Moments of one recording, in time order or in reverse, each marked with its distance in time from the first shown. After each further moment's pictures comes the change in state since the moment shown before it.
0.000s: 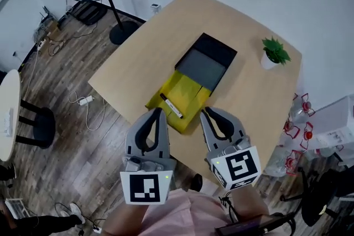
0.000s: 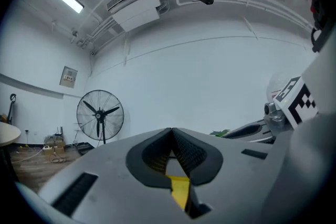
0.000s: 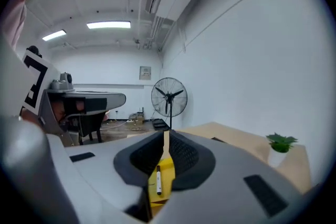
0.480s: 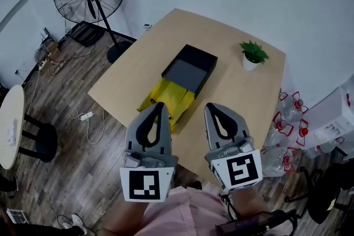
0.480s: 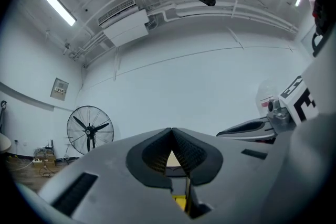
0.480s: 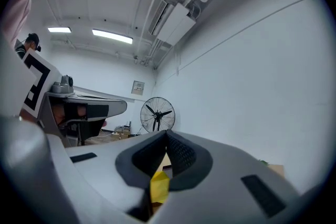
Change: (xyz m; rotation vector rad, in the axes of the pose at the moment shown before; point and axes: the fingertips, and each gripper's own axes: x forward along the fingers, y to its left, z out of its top) left arm -0.030 -0.079 0.066 0.076 -0.138 -0.077; right arm -0.101 -0.024 0.058 -0.089 -0.207 -0.140
